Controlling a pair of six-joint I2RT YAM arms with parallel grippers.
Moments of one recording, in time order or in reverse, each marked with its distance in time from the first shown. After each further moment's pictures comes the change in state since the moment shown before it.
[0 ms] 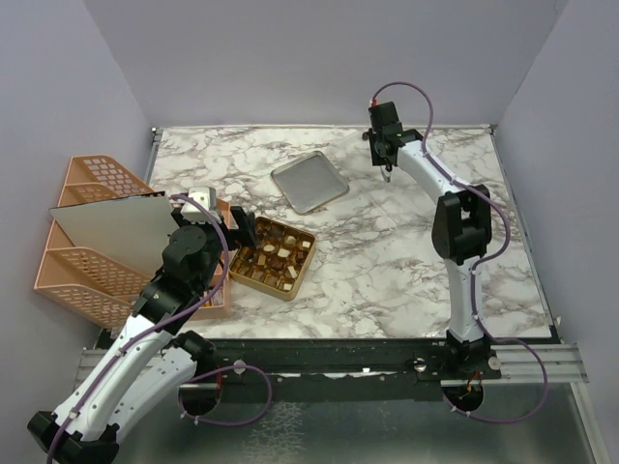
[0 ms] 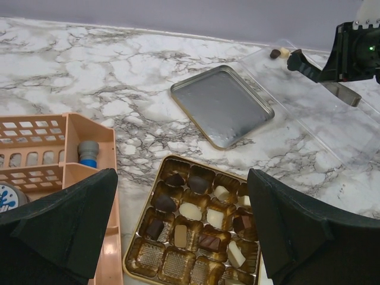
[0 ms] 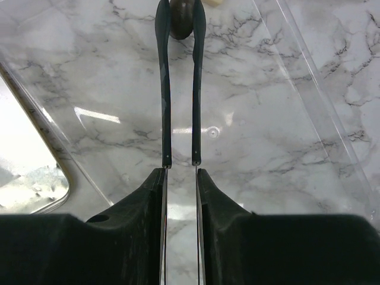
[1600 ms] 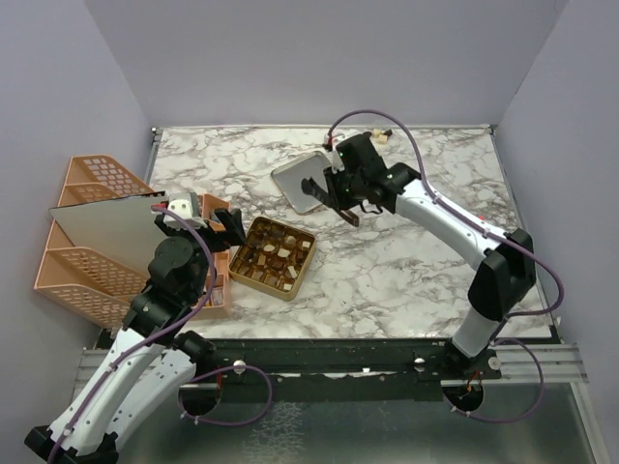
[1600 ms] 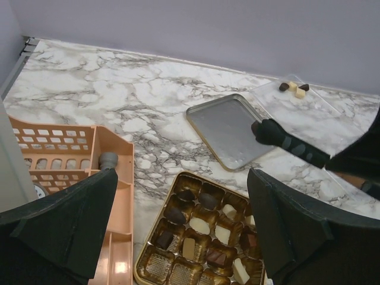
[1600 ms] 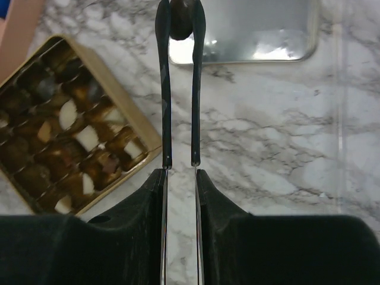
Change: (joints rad) left arm 0.000 -0.084 -0.007 0.000 -0.092 0.003; right arm 0.304 -0.507 -0.425 -0.055 -0.273 0.090
